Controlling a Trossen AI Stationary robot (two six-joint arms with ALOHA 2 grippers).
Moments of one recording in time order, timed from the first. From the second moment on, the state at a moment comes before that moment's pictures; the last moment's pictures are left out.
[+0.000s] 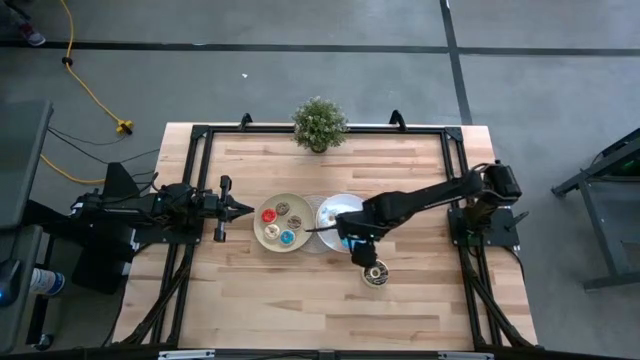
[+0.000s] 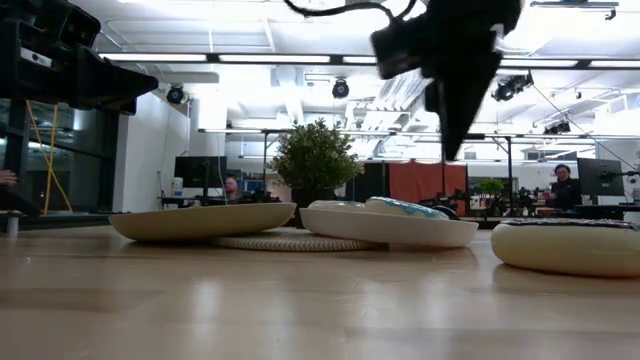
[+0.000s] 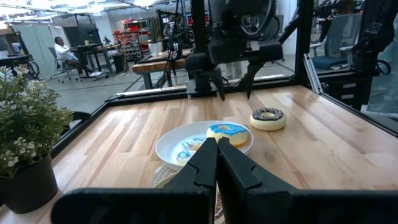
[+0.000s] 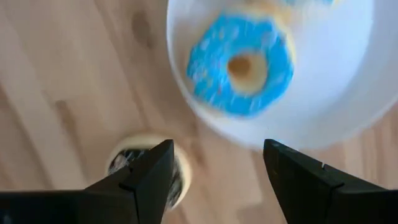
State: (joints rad) left arm -0.03 0.03 0.01 0.01 -0.01 0.13; right arm 0.18 1.76 1.36 -0.99 -0.02 0.50
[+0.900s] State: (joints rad) left arm -0.03 0.03 0.01 0.01 -0.01 0.13; right arm 0.47 1.58 1.36 -1.29 0.02 0.75
